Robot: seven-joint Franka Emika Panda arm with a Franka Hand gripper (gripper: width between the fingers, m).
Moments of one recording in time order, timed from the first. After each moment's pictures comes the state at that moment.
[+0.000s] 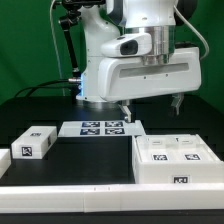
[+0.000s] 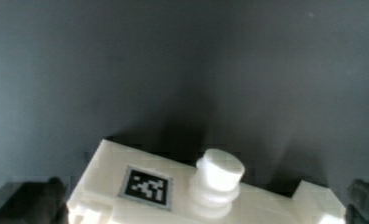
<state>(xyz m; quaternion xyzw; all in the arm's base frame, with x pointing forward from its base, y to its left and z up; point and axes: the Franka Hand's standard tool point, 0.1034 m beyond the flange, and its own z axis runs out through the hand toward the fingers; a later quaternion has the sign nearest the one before) 0.480 0.071 0.075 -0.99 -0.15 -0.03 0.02</state>
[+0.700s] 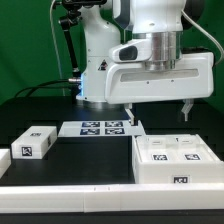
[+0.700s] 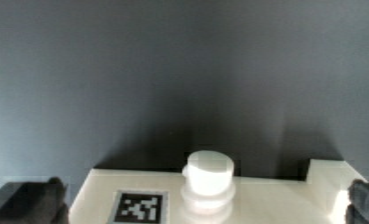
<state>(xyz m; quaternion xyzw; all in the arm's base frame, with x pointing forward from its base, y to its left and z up) 0.482 0.082 0.066 -1.00 -0.03 -0.02 0.02</state>
